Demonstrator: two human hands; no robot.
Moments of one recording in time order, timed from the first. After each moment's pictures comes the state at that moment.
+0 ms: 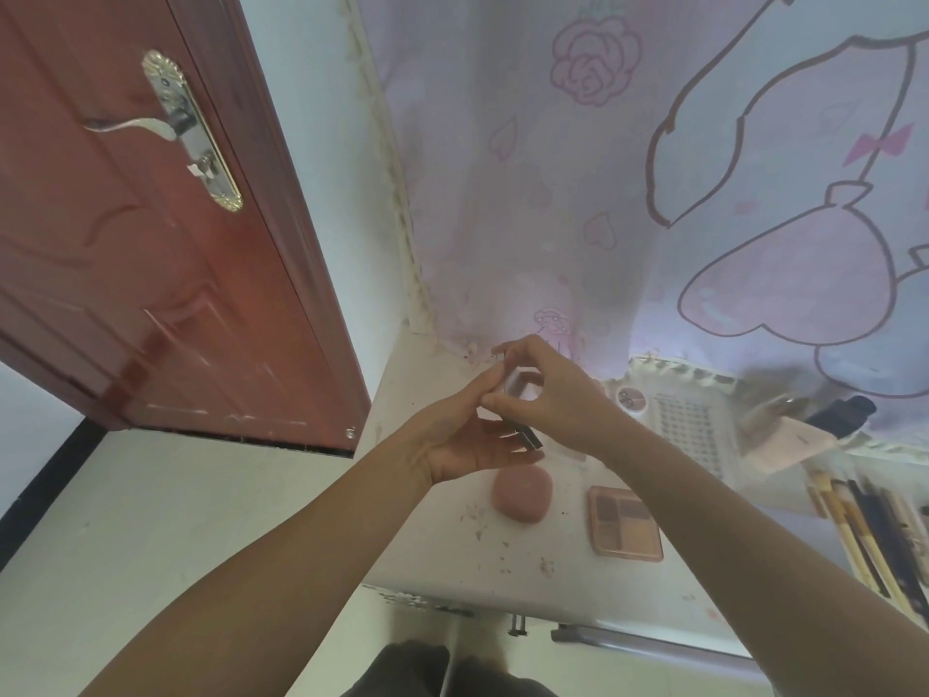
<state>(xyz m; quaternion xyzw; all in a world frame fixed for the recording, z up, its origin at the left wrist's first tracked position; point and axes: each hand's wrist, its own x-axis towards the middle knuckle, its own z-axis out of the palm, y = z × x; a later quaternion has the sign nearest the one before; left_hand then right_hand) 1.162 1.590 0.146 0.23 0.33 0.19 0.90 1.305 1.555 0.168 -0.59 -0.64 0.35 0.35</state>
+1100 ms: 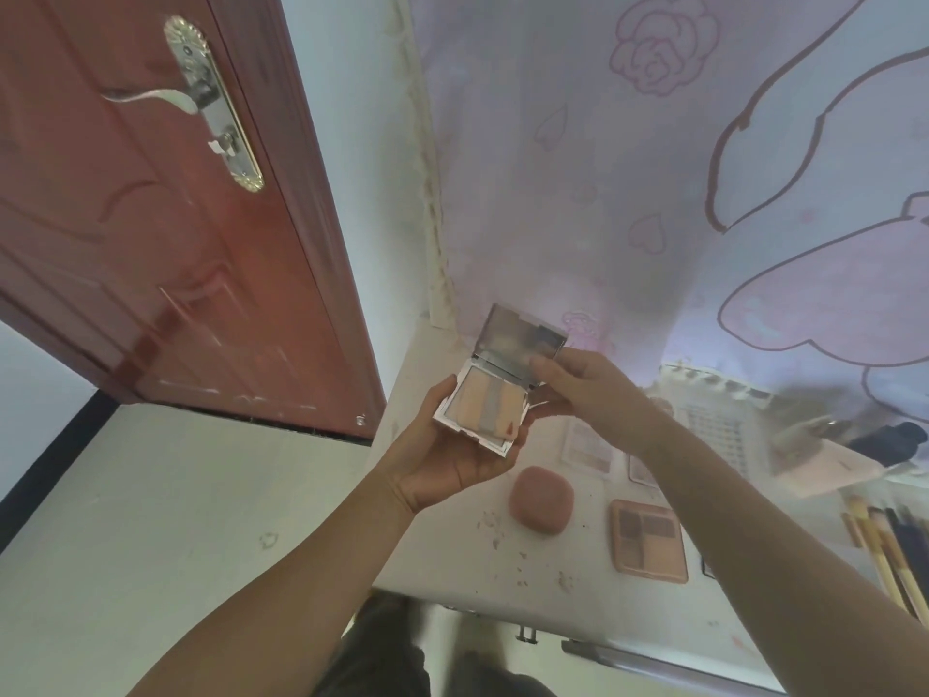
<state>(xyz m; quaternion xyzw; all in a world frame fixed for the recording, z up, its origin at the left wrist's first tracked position) 1.120 1.598 0.114 0.06 0.16 0.21 0.96 1.314 1.587 0.154 -0.52 -0.50 0.57 0.39</state>
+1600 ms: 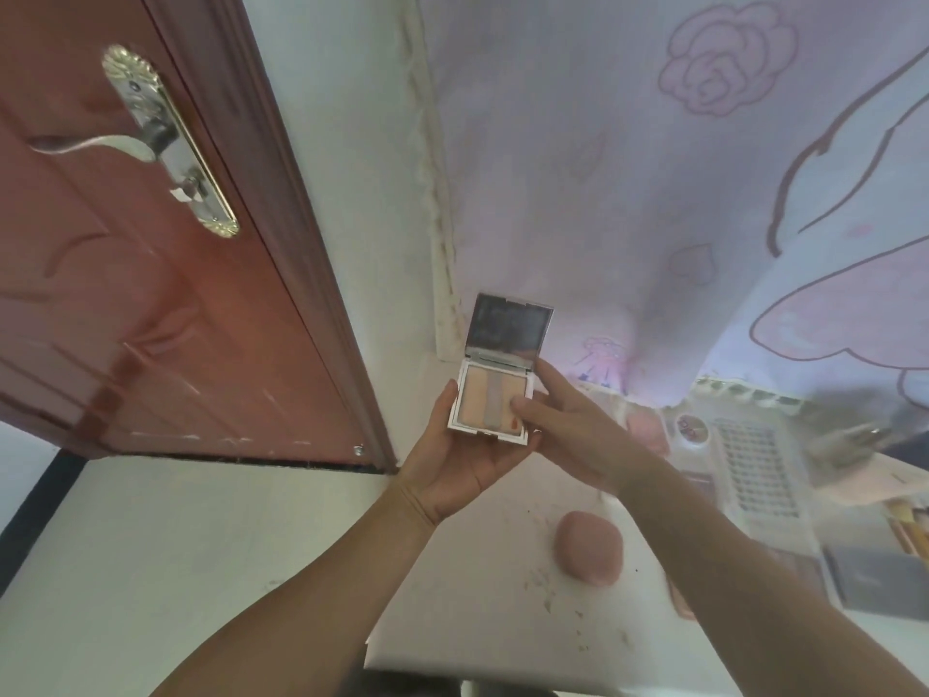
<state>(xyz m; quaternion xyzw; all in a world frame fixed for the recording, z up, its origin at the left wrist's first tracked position) 1.113 1.671 0.102 0.07 0.14 0.27 0.95 1.261 1.633 0.135 -0.44 -0.34 0.68 0.48</state>
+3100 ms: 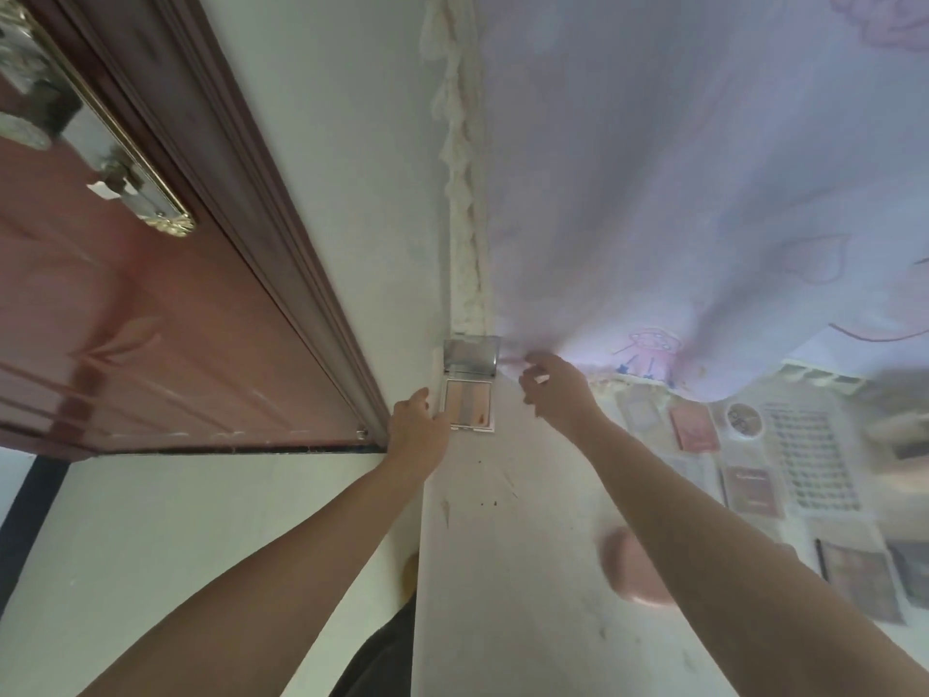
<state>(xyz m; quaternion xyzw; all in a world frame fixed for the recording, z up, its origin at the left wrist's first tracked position) 1.084 1.767 0.023 0.59 0.64 0.11 0.48 1.259 1.735 0.039 -0.79 -0.36 0.39 0.31</state>
